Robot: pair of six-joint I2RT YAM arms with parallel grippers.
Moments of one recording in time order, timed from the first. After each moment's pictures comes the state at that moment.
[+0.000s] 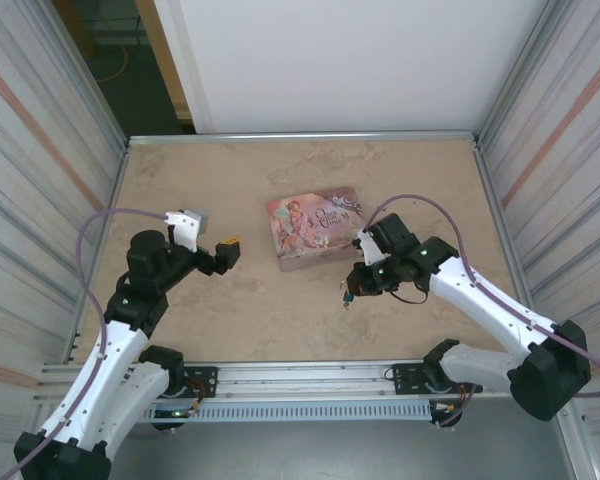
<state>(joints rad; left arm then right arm) -0.26 0.67 0.58 -0.20 0.30 -0.02 0.63 1.15 0.89 -0.86 -0.39 0.47</state>
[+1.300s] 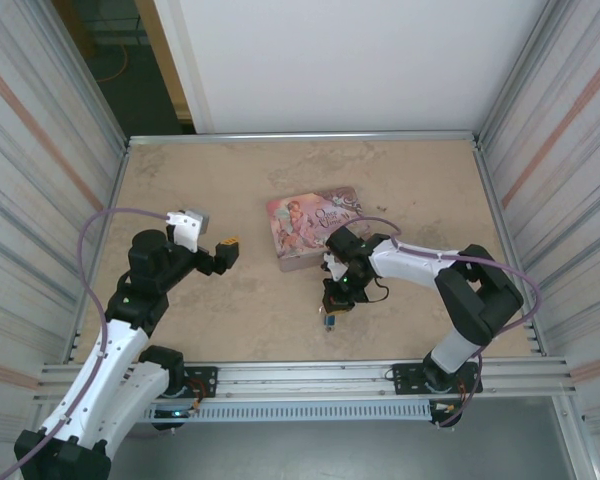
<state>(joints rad) -0.26 0.68 0.58 -0.22 0.26 0.03 0.72 1.63 0.90 -0.71 -0.50 0.49</state>
